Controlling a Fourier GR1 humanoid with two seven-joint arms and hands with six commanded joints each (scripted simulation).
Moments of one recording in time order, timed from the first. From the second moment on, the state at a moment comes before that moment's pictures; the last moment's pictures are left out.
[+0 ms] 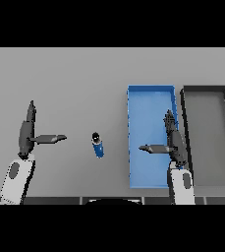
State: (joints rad) left arm -0.11 0.43 -0.16 -1.48 0.24 0.26 0.01; right arm 0.00 0.00 0.00 -1.57 0.00 0.00 0.00
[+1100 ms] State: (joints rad) left arm -0.04 0.68 -0.39 -1.69 0.22 -0.19 -0.01; right arm 0.04 -0.17 0.09 -1.68 0.16 0.08 -0.06
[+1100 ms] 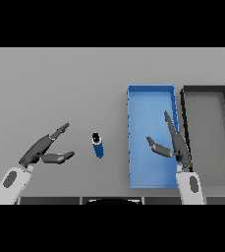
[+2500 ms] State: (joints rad) left arm -0.21 0.21 -0.55 -1.36 0.12 -0.16 -0.10; right arm 0.08 -0.17 0.09 -1.69 0.15 0.08 -0.07
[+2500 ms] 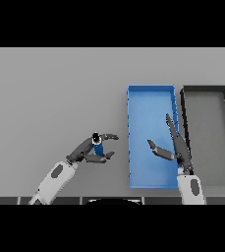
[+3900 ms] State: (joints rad) left arm -0.26 0.11 -0.57 -1.57 0.07 -0.16 -0.08; right arm 0.05 -0.19 0.08 -1.66 0.19 0.07 -0.04
